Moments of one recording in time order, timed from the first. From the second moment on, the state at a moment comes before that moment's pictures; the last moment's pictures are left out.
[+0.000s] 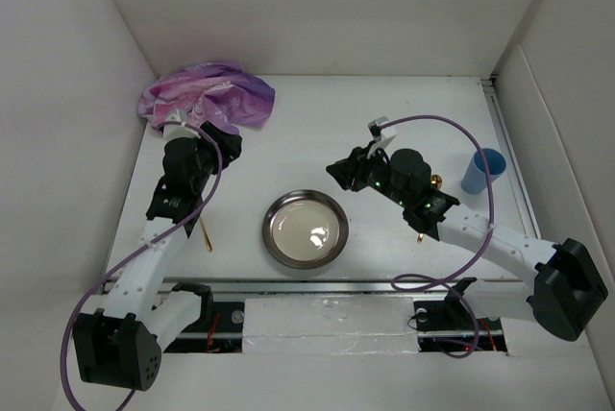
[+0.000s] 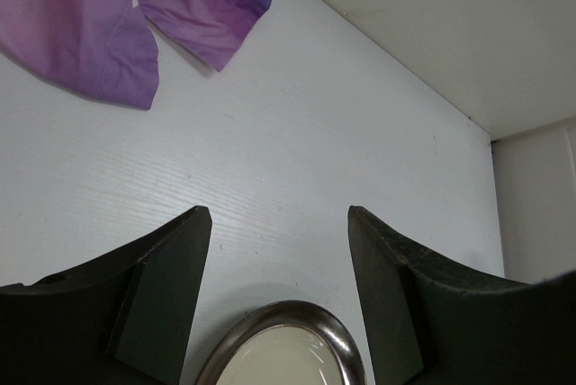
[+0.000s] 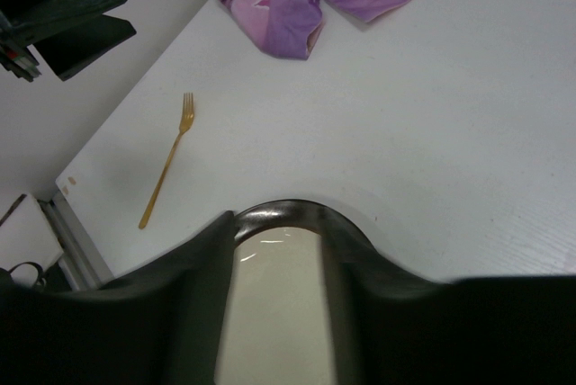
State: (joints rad) left arm -0.15 0.95 0.73 -0.06 -0.01 -0.71; right arm 0.72 1.21 0.76 0.33 -0.06 0.43
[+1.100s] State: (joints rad) left arm 0.01 1.86 1.08 0.01 -0.29 -0.96; right arm 0.71 1.24 0.77 0.31 -0.03 0.44
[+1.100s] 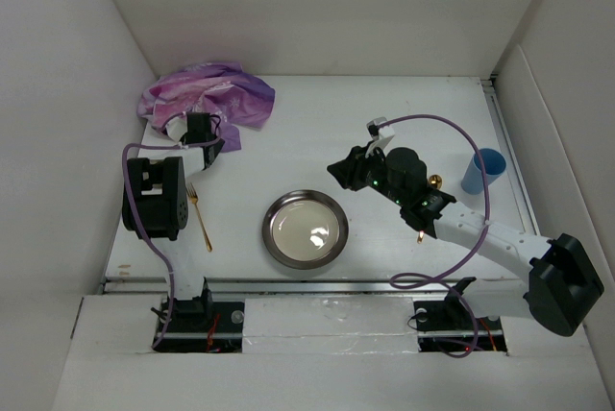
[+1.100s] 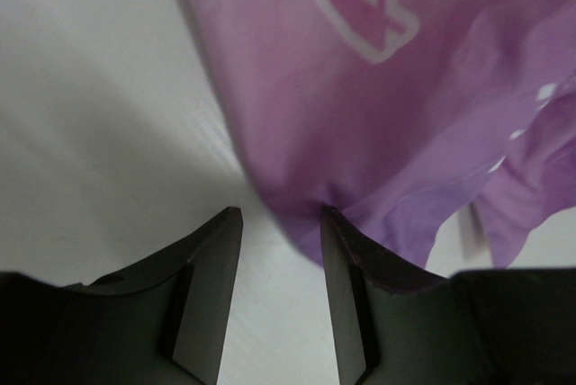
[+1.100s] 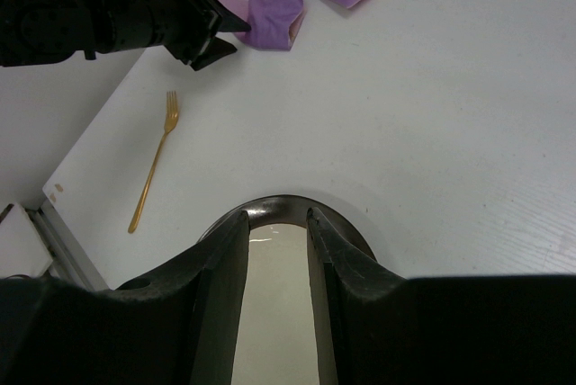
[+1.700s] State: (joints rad) left arm -0.21 2.02 1.28 0.06 -0.09 -0.89; right arm 0.69 1.27 0.78 0.30 -0.01 0.43
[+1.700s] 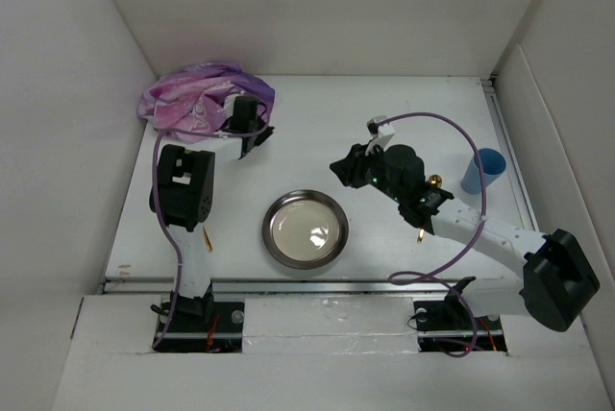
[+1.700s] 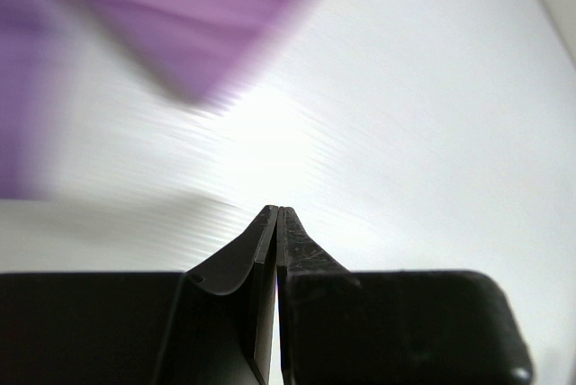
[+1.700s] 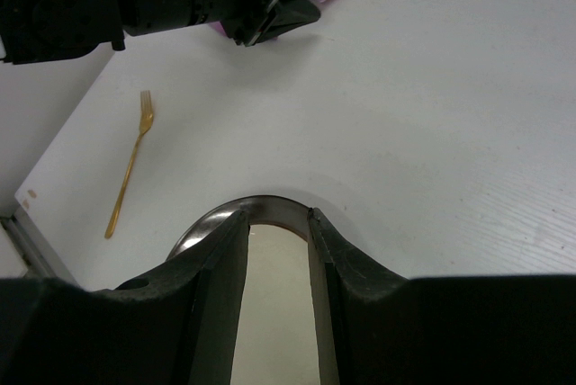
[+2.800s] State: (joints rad) left arm 0.07 1.93 1.16 0.02 -0.22 -0.90; right arm 0.64 1.31 0.78 0.29 -0.09 0.43
